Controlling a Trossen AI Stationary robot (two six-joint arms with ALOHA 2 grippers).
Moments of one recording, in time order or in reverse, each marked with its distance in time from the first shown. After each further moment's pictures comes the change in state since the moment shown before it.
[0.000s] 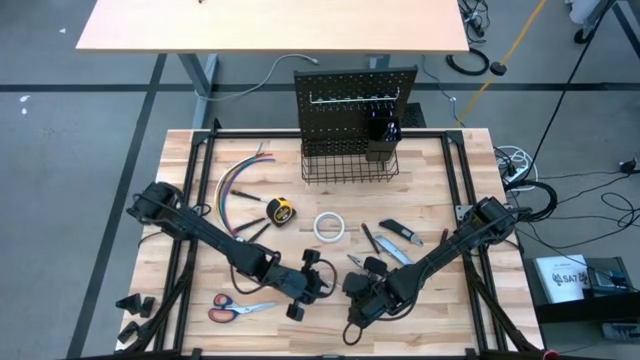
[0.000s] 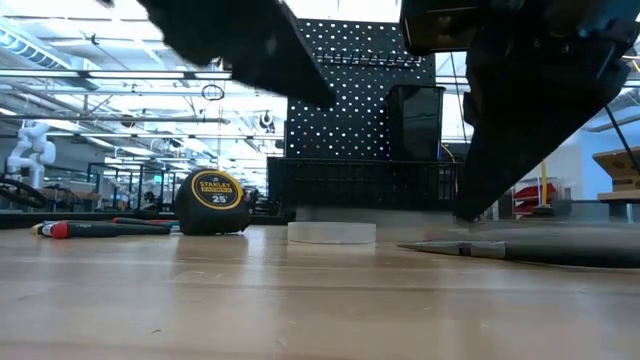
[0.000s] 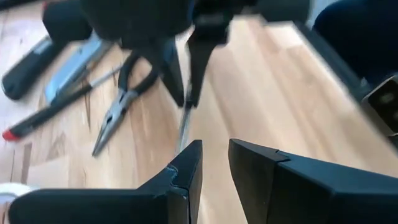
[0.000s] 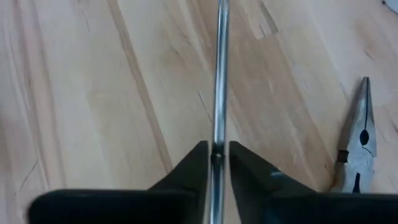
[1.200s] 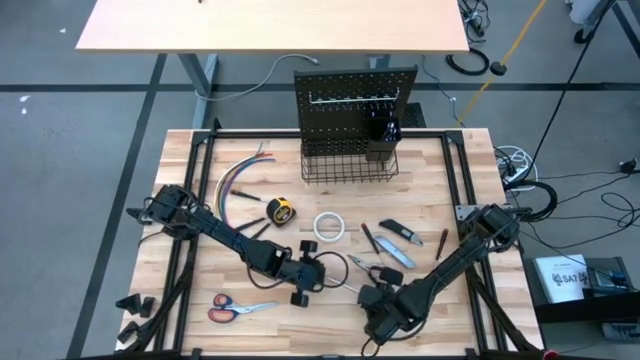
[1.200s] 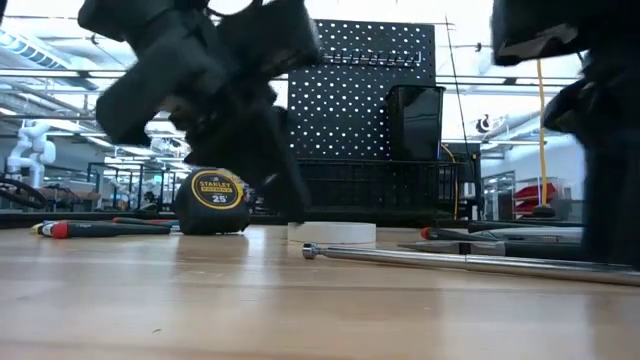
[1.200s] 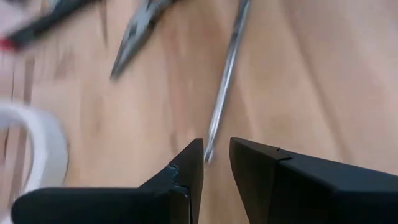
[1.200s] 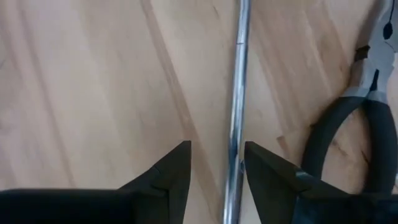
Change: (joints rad) left arm 0.072 0.103 0.000 -0.123 -0.022 -0.075; right arm 0.124 0.020 0.001 -0.154 -0.048 0.131
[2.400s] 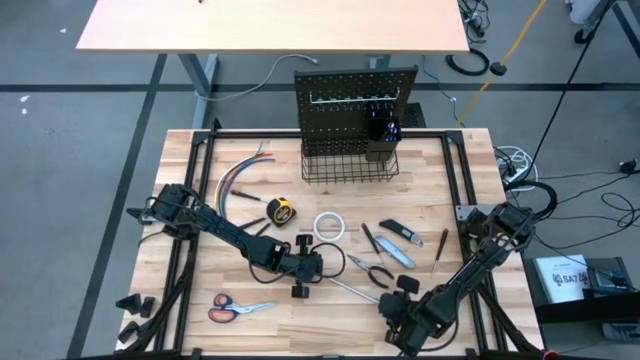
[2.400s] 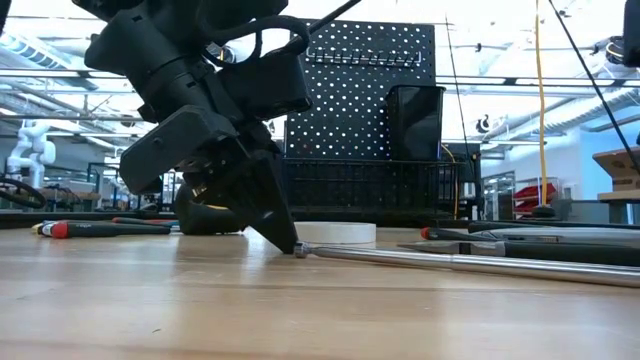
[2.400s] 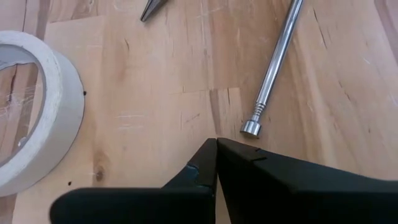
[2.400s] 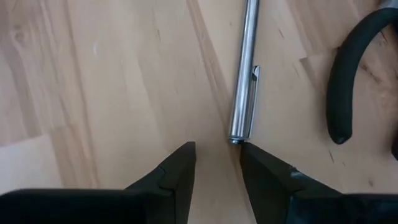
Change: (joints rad) left arm 0.037 0.035 -0.084 0.062 0.002 -0.077; right arm 0.139 -0.079 -0.210 0.188 0.098 0.108
